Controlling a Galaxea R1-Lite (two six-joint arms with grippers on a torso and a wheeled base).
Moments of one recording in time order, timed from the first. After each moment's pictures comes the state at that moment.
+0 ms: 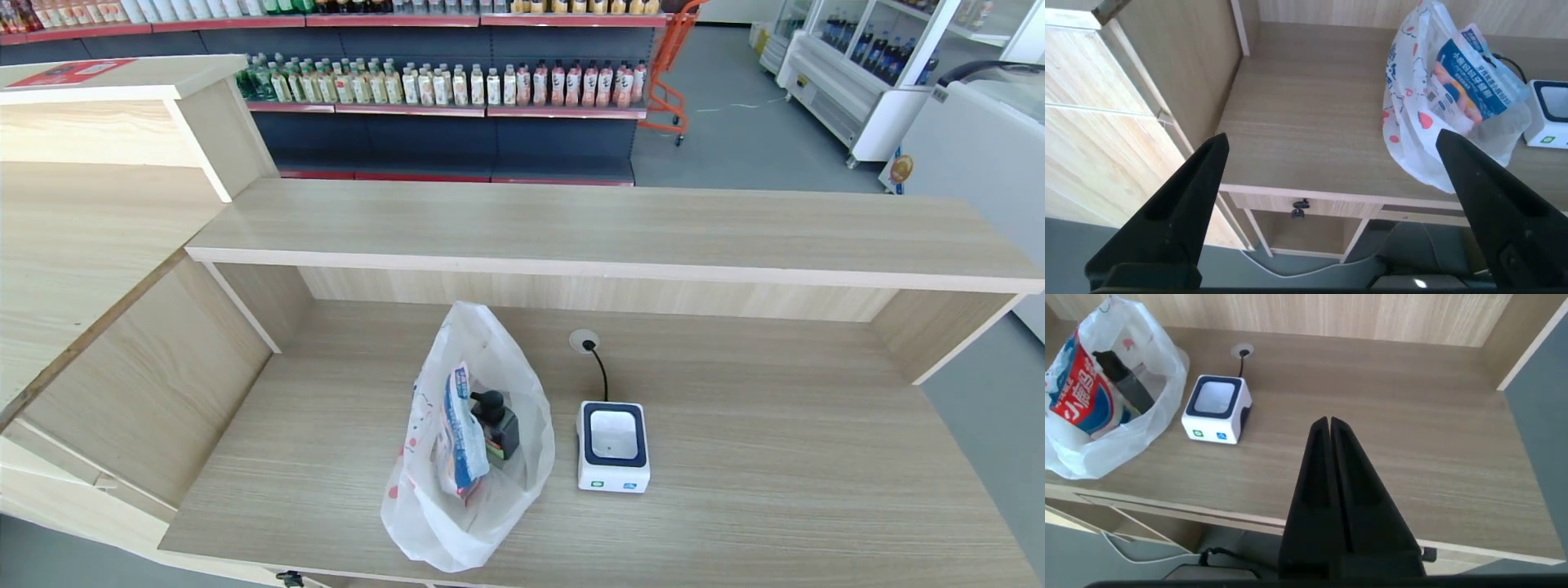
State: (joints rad) left arm 0.00 0.00 0.00 0.00 -0.01 -0.01; right arm -0.01 0.00 0.00 -0.07 0.10 -0.05
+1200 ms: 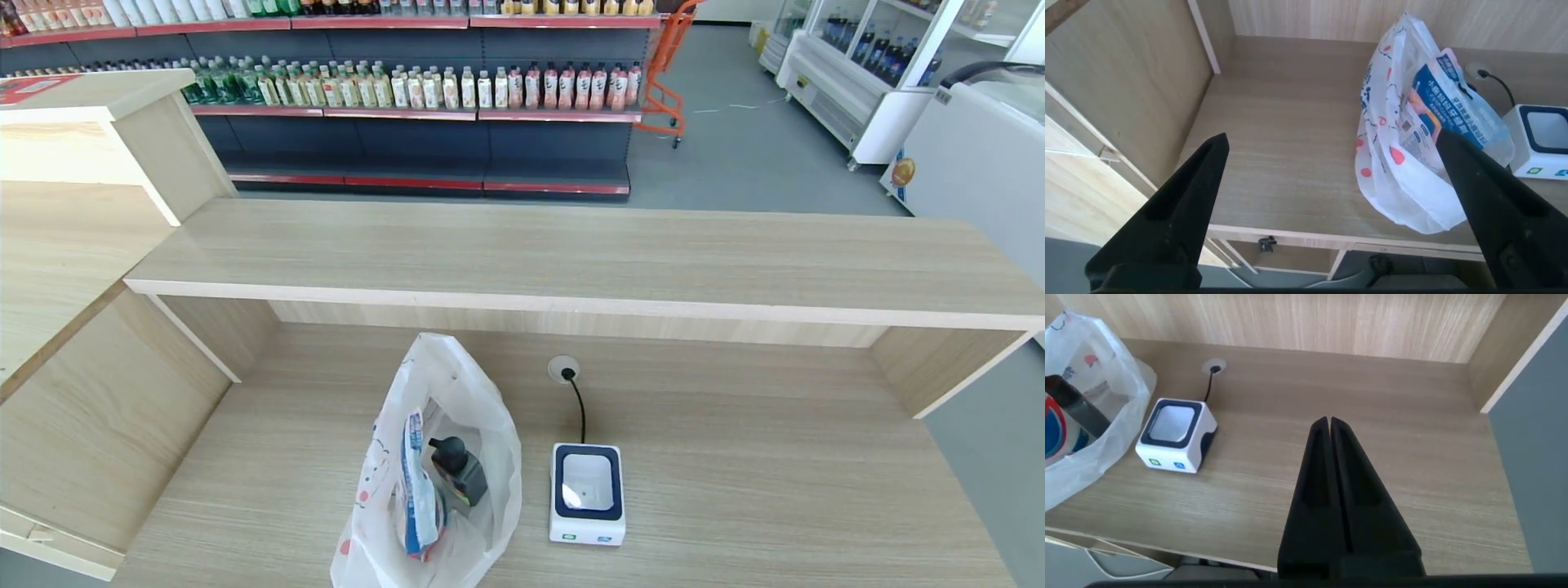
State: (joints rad) left arm 0.00 0.00 0.00 0.00 -0.01 0.00; right arm -0.01 0.00 0.00 -0.07 0.10 -0.05
